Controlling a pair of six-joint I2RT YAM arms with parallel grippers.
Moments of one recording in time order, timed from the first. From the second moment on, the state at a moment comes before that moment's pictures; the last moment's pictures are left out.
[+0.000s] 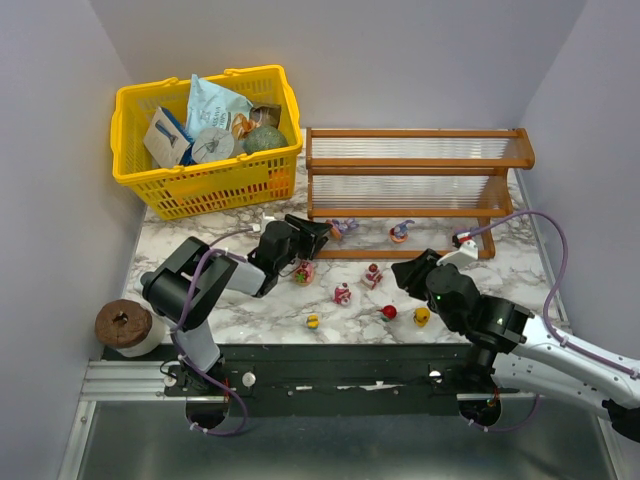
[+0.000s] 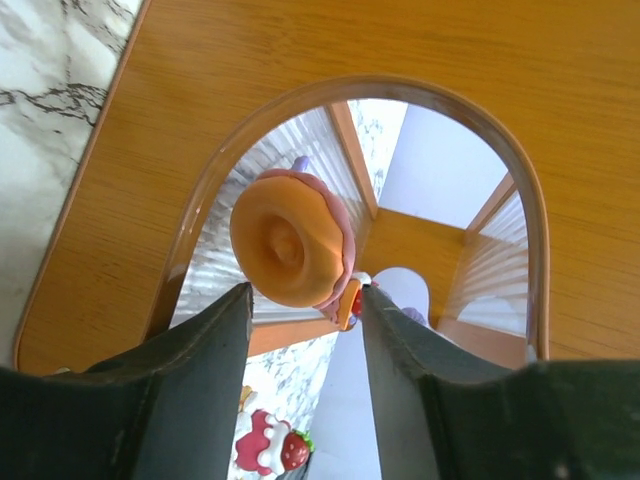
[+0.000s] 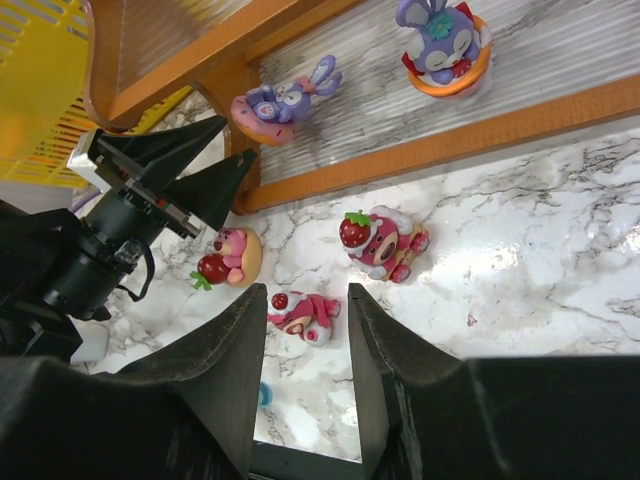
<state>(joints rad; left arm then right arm) -0.57 1.74 0.56 0.84 0.00 -1.56 1.02 0.67 0.57 -0.40 0.67 1.02</state>
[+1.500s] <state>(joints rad) -0.56 1.88 0.49 1.16 0.05 -1.59 1.02 0.73 0.57 -0.41 0.68 1.05</state>
